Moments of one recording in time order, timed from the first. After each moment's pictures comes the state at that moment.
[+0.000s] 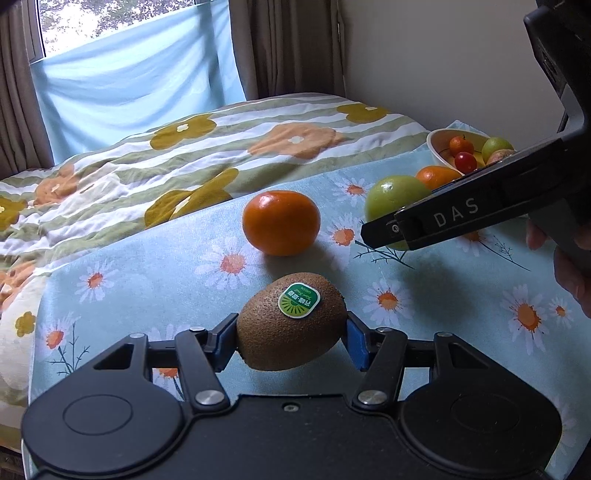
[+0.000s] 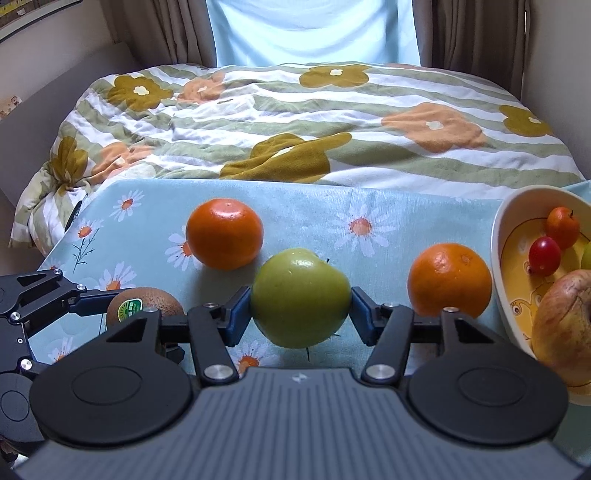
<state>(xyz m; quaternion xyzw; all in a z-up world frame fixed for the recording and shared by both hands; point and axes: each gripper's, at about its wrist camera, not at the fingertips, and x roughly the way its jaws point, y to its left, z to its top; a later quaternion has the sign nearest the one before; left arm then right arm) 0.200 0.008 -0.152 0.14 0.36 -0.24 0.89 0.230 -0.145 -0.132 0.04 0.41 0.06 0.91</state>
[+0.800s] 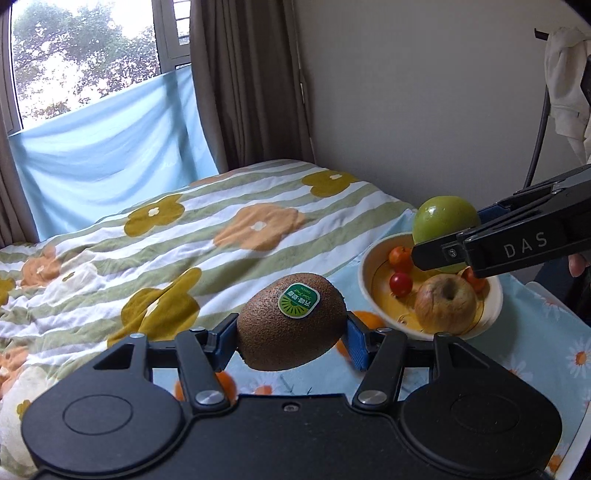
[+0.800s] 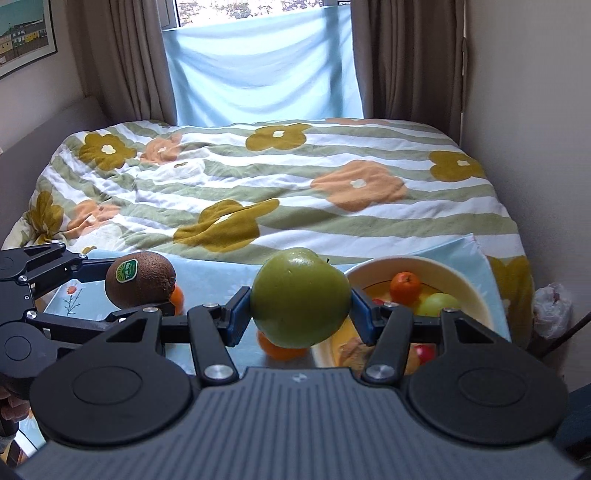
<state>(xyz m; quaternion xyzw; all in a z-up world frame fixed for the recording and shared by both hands) 0.199 -0.096 -0.056 0.15 0.28 -0.29 0.90 0.172 -0.260 -0.026 0.05 0.34 -0.01 0.94</state>
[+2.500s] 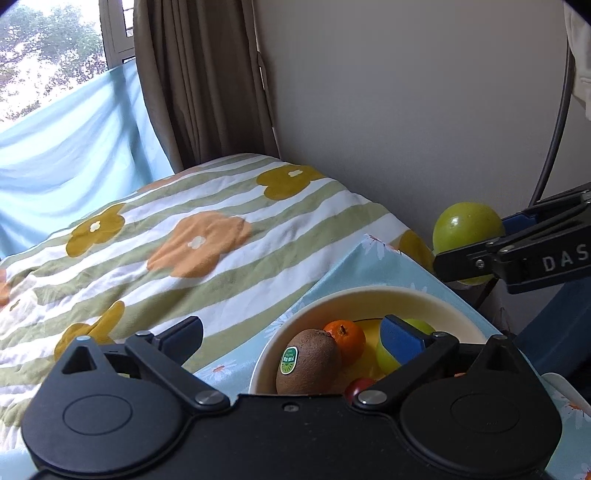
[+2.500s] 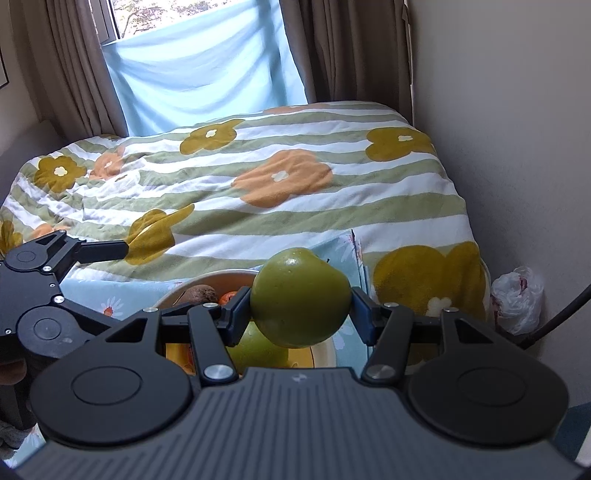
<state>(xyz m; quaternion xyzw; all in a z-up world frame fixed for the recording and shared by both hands) 0.269 -0.271 -0.095 0.17 0.30 -0.31 0.89 0.208 -0.439 -0.065 0.09 0.36 -0.04 0.93</state>
